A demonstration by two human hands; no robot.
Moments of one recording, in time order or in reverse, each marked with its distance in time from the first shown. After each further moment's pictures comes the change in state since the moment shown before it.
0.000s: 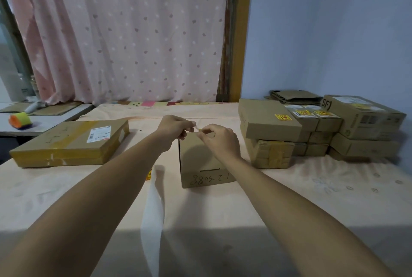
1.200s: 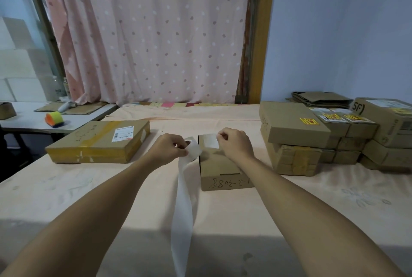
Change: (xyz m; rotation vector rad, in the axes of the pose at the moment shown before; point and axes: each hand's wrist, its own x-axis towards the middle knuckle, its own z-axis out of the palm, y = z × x) left_hand -0.029 -0.053 -0.068 0.596 0.004 0.209; right_hand 0.015 -0.003 0.021 0.000 -0.125 0.086
